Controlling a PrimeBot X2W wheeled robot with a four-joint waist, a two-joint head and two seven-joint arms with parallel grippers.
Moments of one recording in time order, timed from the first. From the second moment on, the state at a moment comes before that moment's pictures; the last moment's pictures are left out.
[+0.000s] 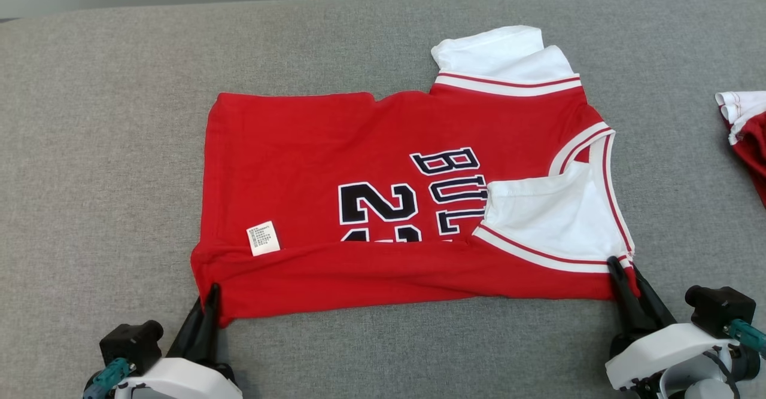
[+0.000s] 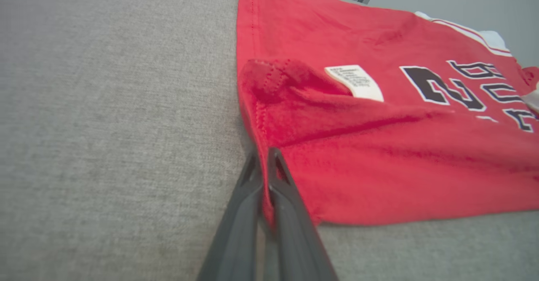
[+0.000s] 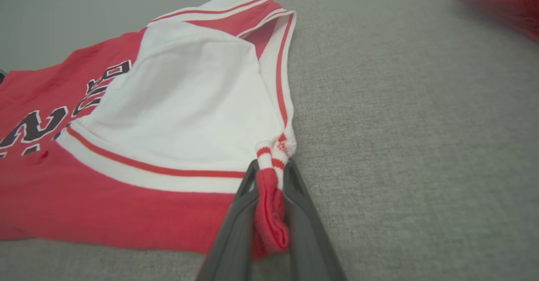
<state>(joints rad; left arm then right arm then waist) -0.04 0.22 -0.26 0.31 -0.55 0.05 -0.22 -0.13 -0.14 0.10 0.40 0.40 0.13 -0.20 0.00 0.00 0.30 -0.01</state>
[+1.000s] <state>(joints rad) 0.22 0.28 -0.28 0.12 -0.58 0.13 -0.09 0.17 -0.09 0.02 0.20 0.39 0.13 -0.06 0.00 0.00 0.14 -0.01</state>
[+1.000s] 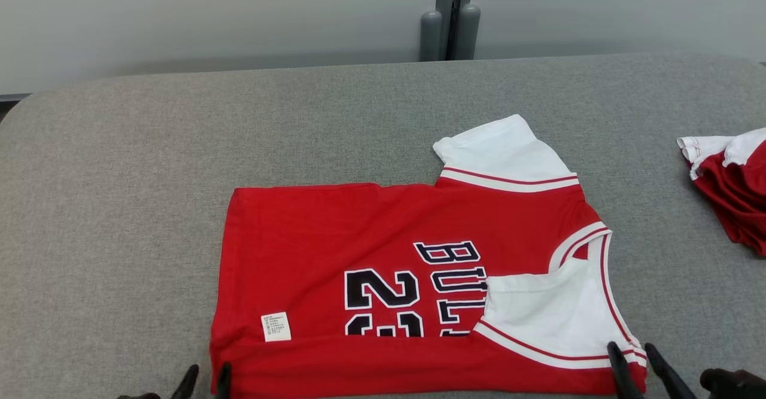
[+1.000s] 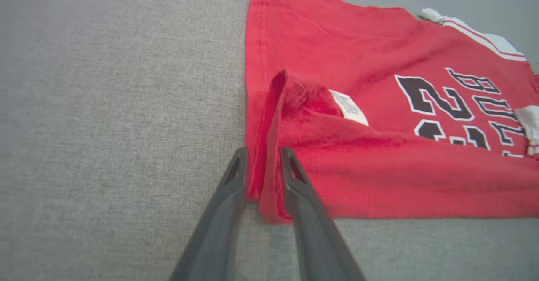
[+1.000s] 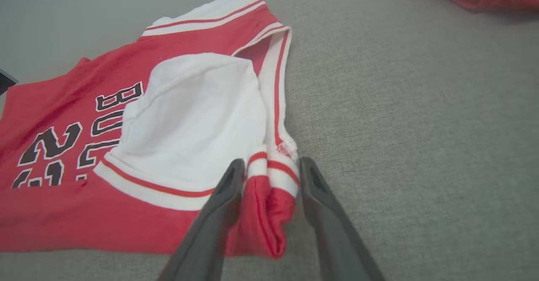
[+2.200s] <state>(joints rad) -0.01 0.30 -0.23 0.02 -0.48 0.14 -0.23 0.03 -0.10 -0.05 -0.08 0.31 0.13 -0.10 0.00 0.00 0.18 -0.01</state>
